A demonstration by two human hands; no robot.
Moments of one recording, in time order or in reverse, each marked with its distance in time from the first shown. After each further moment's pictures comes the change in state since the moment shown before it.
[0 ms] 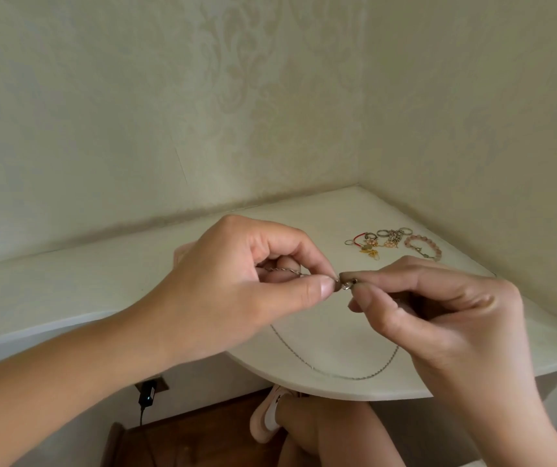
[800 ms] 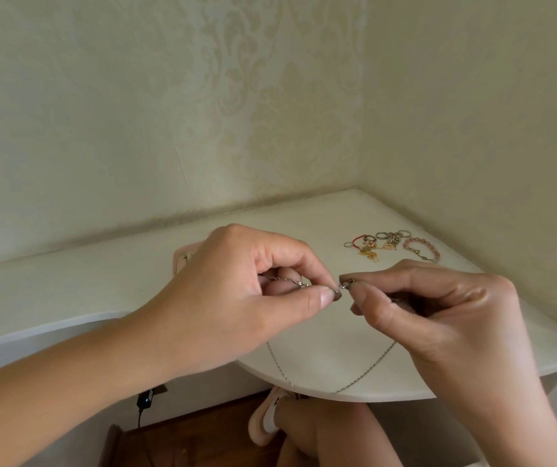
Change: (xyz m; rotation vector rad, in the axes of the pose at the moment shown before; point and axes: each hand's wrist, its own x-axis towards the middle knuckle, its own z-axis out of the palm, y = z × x) left_hand -0.004 0.002 0.004 -0.014 0.013 0.015; right_hand 0.001 -0.006 -0.001 -0.073 -0.009 0.079
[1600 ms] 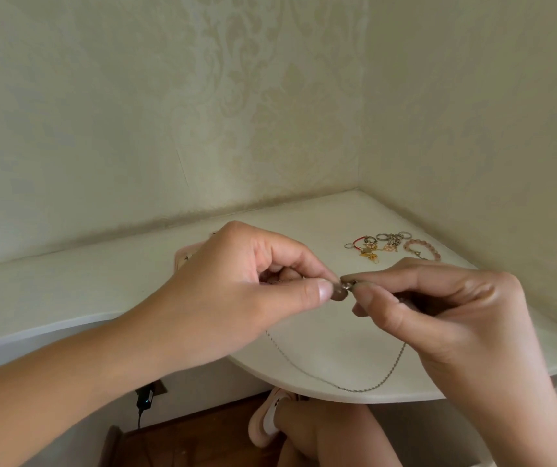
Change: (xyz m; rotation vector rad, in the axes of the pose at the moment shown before) left_hand 0.001 0.006 -0.006 -0.097 -0.058 -0.114; right_hand 0.003 -0.008 -0.003 0.010 -0.069 0.012
